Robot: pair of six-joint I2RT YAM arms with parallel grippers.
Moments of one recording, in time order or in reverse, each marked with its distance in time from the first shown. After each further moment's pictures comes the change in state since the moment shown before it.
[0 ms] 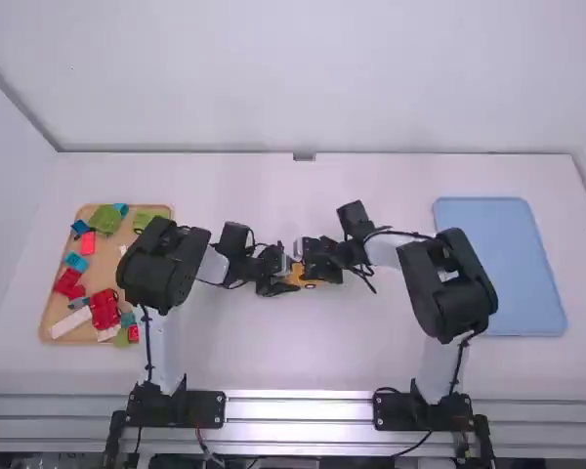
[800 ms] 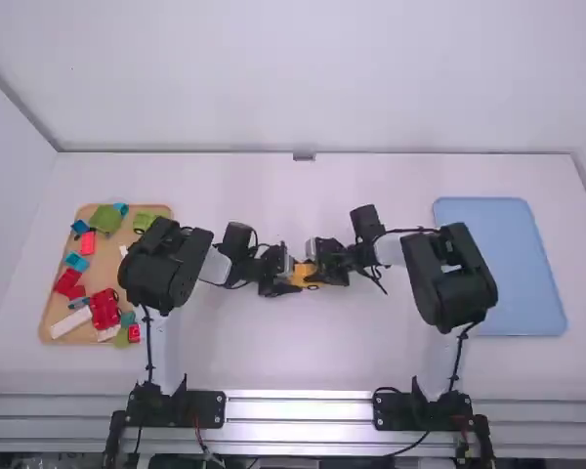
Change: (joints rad) left arm -0.012 0.000 0.004 0.002 -0.002 -0.011; right arm -0.074 0.049 -0.029 0.042 -0.198 -0.069
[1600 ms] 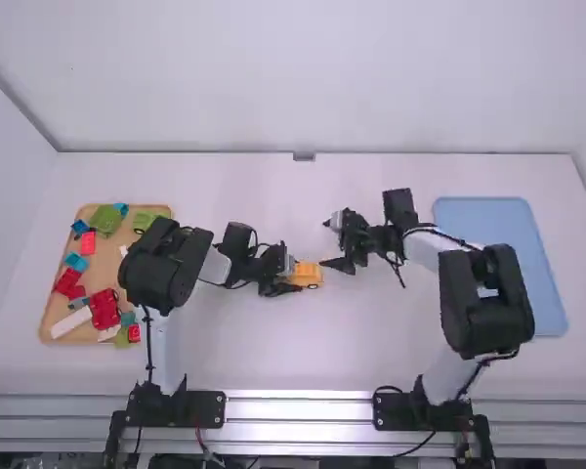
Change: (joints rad) left arm 0.000 0.000 0.000 0.004 -0.006 -0.015; right arm -0.161 -0.196 -0.030 0.049 -0.037 0.129
